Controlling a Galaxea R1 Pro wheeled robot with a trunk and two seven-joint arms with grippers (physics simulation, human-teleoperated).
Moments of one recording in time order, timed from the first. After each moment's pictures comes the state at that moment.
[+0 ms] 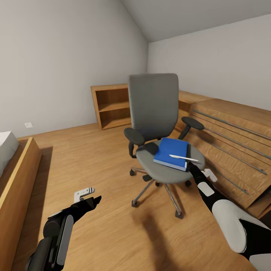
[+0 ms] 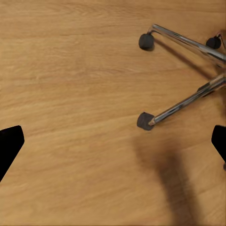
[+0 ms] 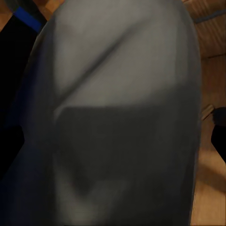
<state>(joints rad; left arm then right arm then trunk) -0.28 -0.16 0.23 -1.52 0.09 0.78 -0.08 -0.98 -0.12 -0.30 -0.23 -0.68 -0.18 0.14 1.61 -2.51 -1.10</state>
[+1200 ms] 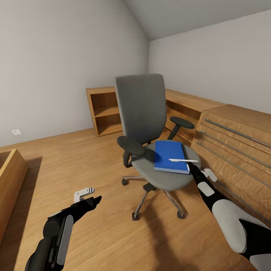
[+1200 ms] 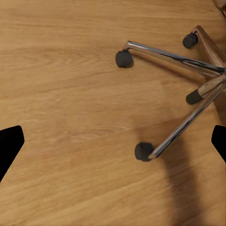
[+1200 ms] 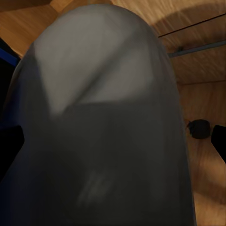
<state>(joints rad) -0.28 -0.16 0.23 -1.52 0.09 0.78 -0.08 -0.98 -0.12 -0.29 -0.23 -0.69 -0.18 0.14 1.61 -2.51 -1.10</state>
